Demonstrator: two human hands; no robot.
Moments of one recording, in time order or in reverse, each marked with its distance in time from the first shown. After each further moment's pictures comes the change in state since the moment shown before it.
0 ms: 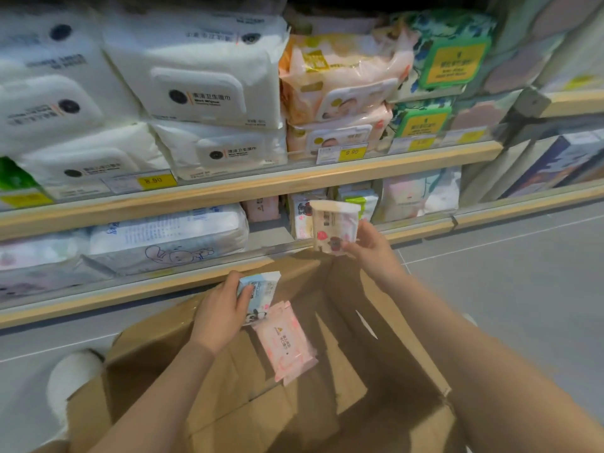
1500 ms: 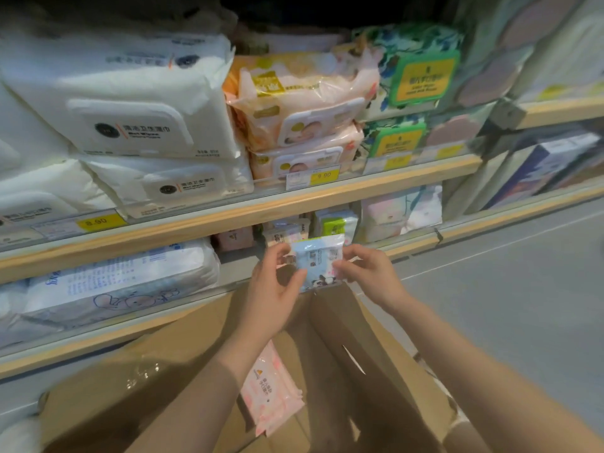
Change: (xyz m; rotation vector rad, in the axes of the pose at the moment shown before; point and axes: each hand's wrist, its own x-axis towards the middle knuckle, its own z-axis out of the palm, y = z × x) left_hand 0.062 0.127 0.010 -0.554 0.071 0.163; right_hand 0.016 0.001 -0.039 -0.089 -0.018 -0.118
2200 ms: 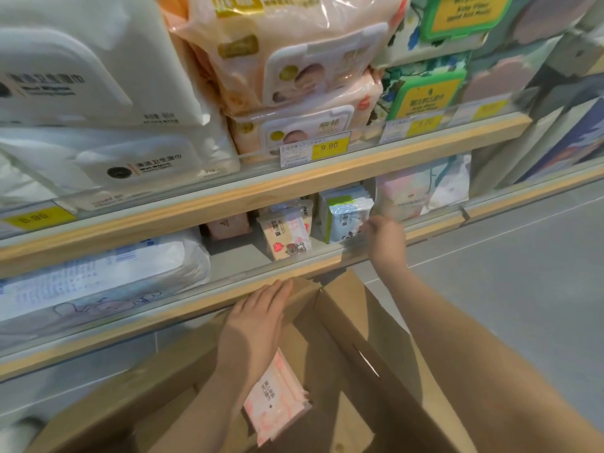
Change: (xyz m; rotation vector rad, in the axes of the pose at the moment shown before) left_hand -0.016 -0.102 0.020 0.854 -0.147 0.331; right_hand 0.095 0.095 0.004 -0.531 0.400 0.126
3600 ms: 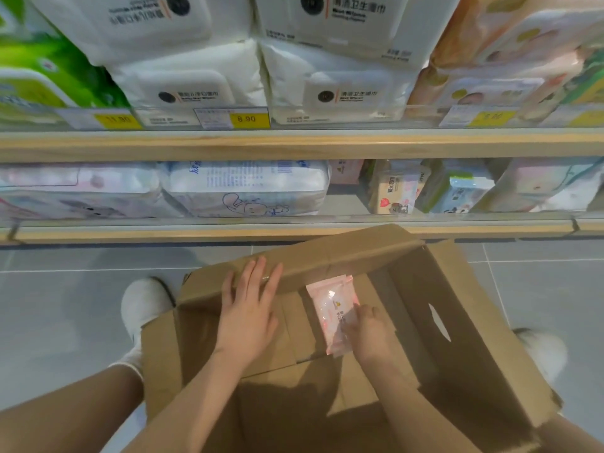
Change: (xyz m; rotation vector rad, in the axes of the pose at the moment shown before) left_hand -0.173 -0.074 -0.038 0.163 -0.110 -0.352; right_hand -0.256 -0.034 0.095 -0.221 -0.654 0.145
